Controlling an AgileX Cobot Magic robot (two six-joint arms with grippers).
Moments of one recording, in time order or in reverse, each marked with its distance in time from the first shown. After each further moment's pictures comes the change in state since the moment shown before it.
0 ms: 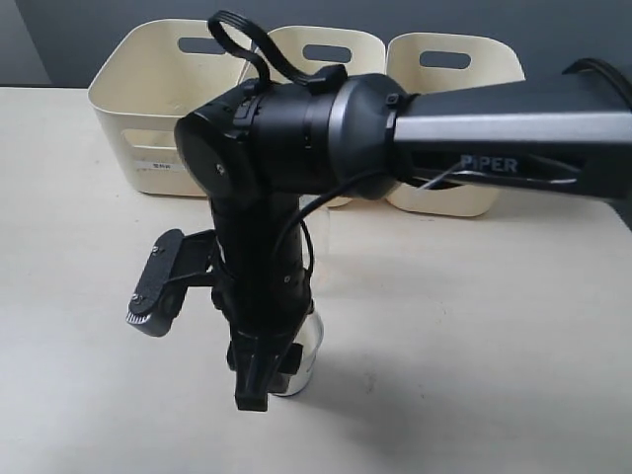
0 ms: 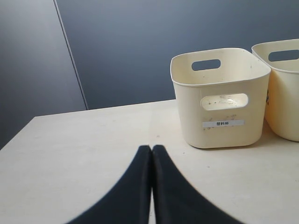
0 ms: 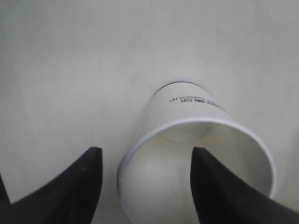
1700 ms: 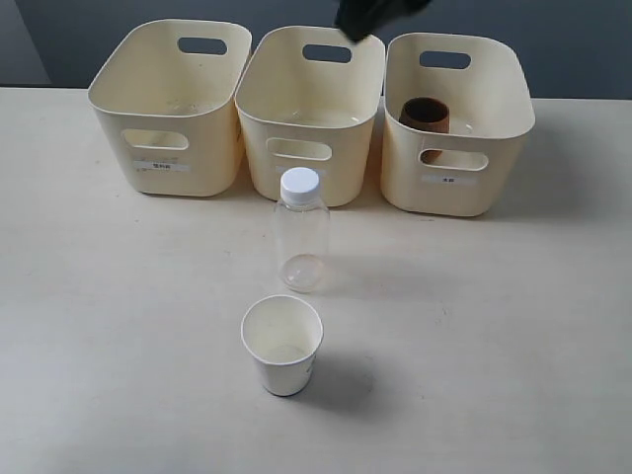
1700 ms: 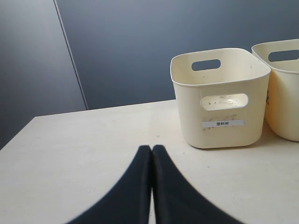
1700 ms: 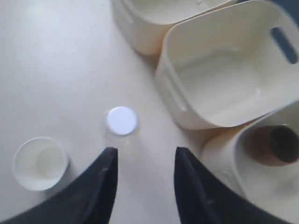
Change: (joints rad) left arm 0.000 0.000 0.000 0.000 0.000 0.000; right arm -0.381 -0.409 -0.234 0.079 -0.008 0.099
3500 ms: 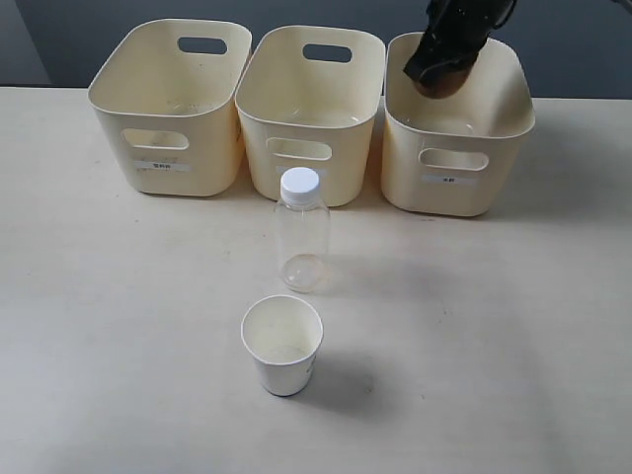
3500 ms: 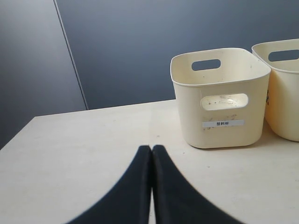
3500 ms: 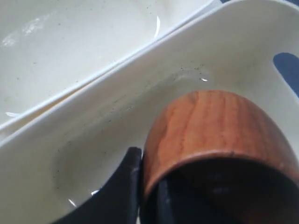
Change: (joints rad) left arm 0.000 0.000 0.000 0.000 0.000 0.000; right arm -0.392 0.762 -0.573 0.002 -0.004 -0.224
